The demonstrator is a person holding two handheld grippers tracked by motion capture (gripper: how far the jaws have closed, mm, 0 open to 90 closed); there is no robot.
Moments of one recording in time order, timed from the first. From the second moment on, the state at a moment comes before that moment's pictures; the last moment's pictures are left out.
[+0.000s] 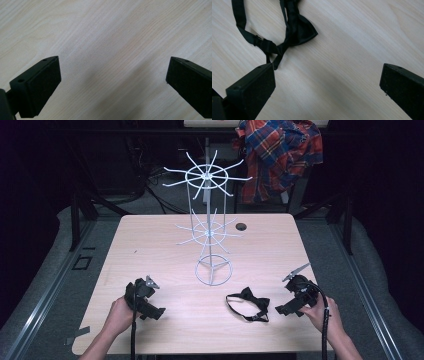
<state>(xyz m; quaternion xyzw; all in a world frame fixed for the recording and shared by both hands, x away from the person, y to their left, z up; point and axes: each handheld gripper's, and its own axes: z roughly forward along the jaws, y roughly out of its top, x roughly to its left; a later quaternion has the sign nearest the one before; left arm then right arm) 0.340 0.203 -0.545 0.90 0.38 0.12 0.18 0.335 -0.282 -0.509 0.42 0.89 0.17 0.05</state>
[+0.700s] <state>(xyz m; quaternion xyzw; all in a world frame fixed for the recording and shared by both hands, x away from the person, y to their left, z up) 0.341 0.202 -0.547 0.90 0.38 0.12 0.18 0.356 -0.240 -0.505 0.39 0.90 0.17 0.04</state>
